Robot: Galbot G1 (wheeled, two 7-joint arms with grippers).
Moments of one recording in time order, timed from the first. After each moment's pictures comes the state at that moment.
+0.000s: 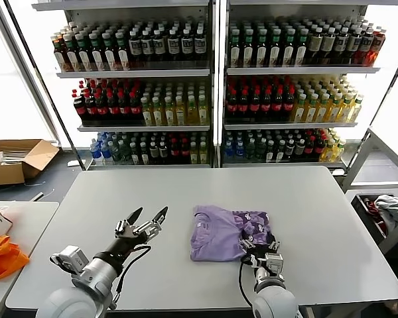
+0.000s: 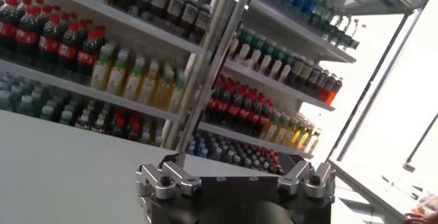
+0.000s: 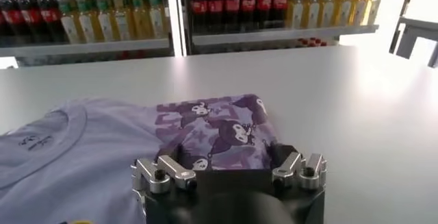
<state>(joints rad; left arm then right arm) 1.41 -1.11 -0.47 -2.27 -0.89 0.40 -0.12 -1.26 1.34 0.23 1.88 0.34 -0.39 0.45</state>
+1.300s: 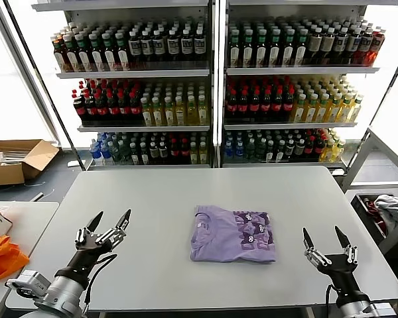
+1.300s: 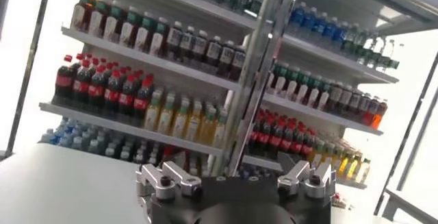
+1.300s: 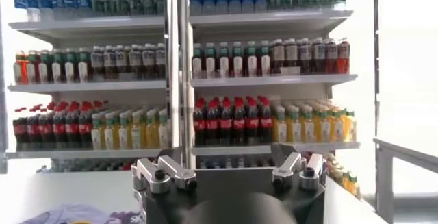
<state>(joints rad) 1.59 -1.25 -0.72 -2.30 -0.72 0.31 0.05 -1.70 1.28 0.79 2.11 0.40 0.08 -0.11</state>
